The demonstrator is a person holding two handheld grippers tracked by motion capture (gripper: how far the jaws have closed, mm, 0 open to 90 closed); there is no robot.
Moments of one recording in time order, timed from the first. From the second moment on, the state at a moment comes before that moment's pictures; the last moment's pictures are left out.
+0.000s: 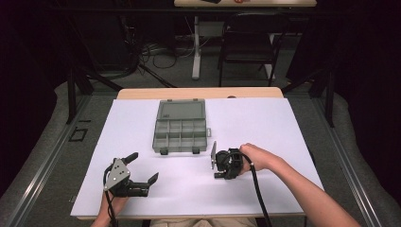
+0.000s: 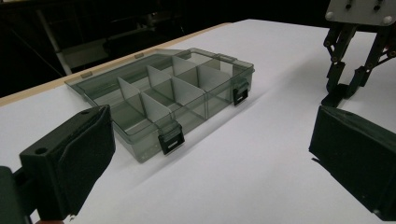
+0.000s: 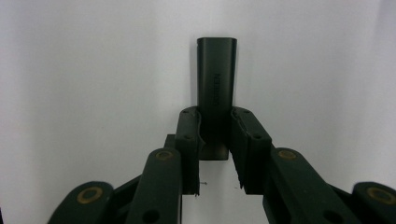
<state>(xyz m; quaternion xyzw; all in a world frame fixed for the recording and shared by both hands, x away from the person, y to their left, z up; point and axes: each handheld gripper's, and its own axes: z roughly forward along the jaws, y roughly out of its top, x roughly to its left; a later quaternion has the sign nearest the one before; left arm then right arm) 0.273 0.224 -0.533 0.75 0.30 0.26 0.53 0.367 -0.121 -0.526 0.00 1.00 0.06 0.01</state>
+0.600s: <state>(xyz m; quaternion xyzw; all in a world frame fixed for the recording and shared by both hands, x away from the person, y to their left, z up) 0.274 0.225 -0.533 0.75 0.30 0.26 0.53 0.359 -0.134 -0.511 0.01 0.99 0.12 0.03</state>
